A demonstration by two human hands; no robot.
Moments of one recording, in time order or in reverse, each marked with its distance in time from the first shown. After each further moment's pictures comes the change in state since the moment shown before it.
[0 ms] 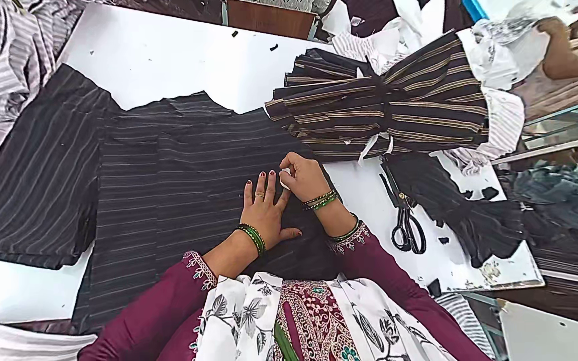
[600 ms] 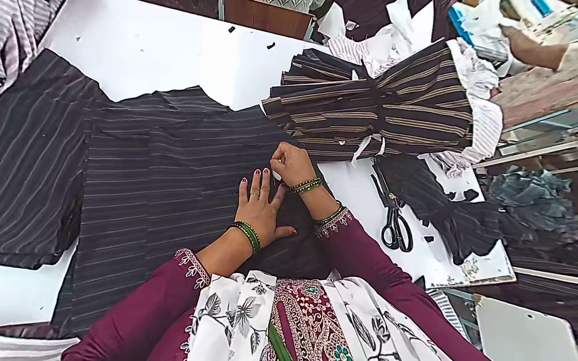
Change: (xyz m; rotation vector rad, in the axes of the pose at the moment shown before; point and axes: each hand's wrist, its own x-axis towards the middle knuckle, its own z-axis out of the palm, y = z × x) left_hand 0.001 0.001 -0.002 0.007 -0.029 -0.007; right_hand 0.029 0.001 0.005 -0.035 0.014 0.043
